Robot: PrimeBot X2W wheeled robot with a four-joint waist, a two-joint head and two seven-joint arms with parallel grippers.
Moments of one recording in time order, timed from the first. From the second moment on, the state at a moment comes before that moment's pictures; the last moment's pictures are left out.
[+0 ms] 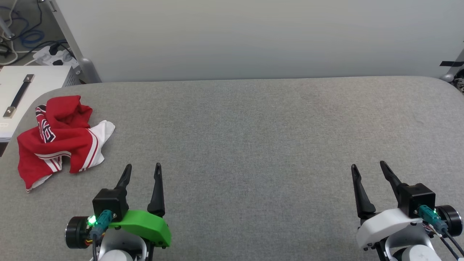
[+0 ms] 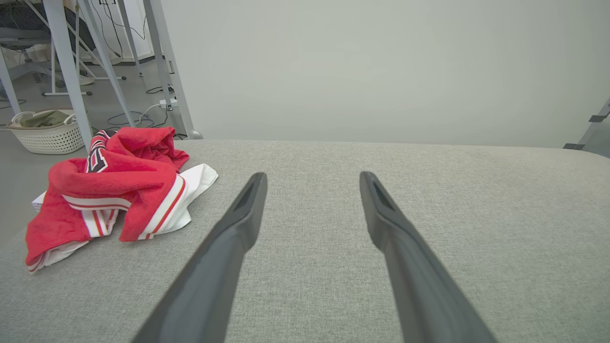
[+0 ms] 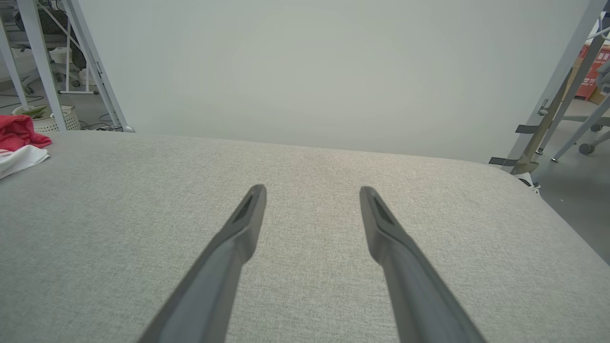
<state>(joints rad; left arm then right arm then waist) -0.01 0.06 -0.03 0.07 -0.11 -0.02 -0.10 -0.01 -0.05 -0.02 0.06 0.01 0.13 -0.10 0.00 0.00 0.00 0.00</state>
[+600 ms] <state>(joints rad) 0.00 0.06 -0.04 0.07 -0.14 -0.05 -0.14 -0.01 -0.05 -0.03 0.07 0.01 0.13 -0.14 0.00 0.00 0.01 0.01</state>
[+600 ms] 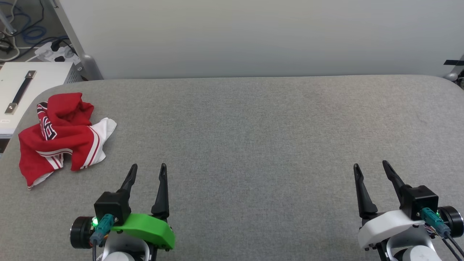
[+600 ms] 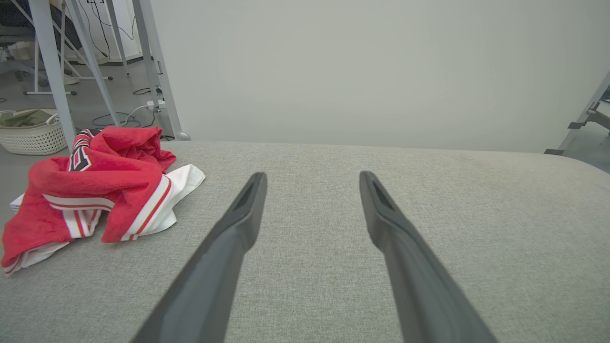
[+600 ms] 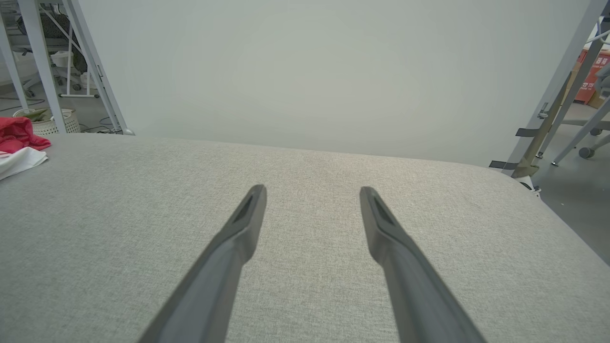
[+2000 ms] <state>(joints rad) 0.03 0.05 -0.06 0.12 -0.19 -0.07 -0.23 0.01 -0.05 0.11 0.14 0.05 0.13 -0.23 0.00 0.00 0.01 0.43</state>
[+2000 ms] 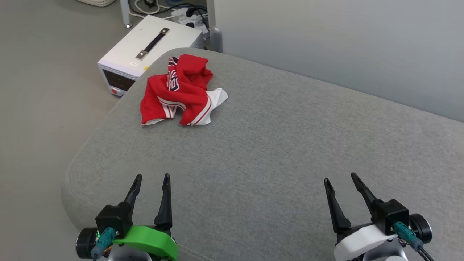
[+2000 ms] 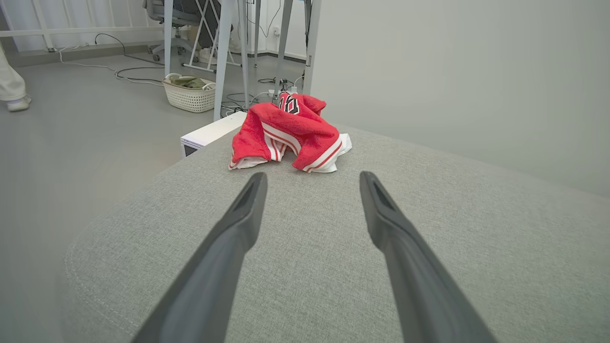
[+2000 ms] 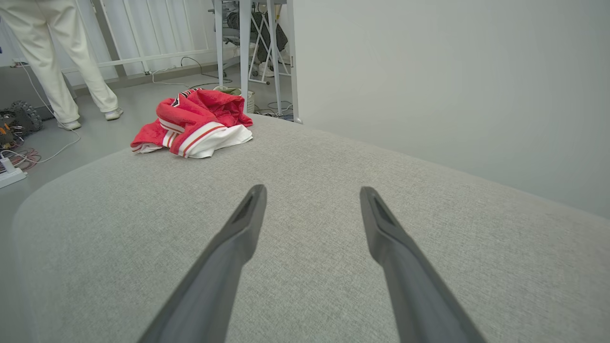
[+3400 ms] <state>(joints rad) -0.71 0.35 -0.13 0.45 -0.58 -0.13 0.24 -0.11 -0.23 0.12 -0.20 0.02 0.13 -0.14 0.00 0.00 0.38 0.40</state>
